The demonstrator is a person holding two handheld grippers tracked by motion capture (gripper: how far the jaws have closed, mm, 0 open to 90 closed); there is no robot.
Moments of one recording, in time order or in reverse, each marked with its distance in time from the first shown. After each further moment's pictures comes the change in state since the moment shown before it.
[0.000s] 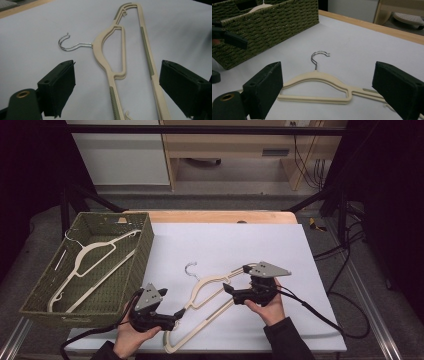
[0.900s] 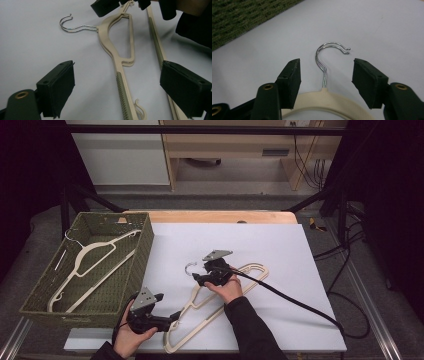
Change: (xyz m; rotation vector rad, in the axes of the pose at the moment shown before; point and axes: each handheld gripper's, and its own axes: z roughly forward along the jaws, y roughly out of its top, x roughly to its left) left arm 0.019 -0.033 0.010 -0.008 -0.024 -0.105; right arm 0.012 0.005 0.140 0.252 0.016 0.003
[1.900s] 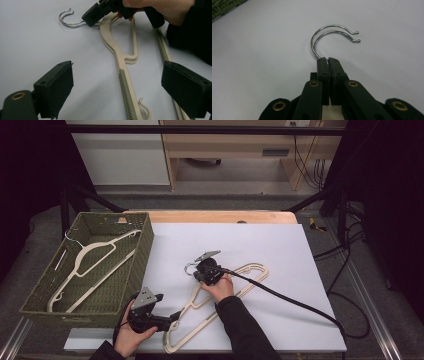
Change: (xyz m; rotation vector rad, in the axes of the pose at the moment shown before) left arm 0.003 -0.003 0.006 0.017 -0.009 -0.014; right arm 0.001 -0.003 0.038 0.119 -0.019 0.038
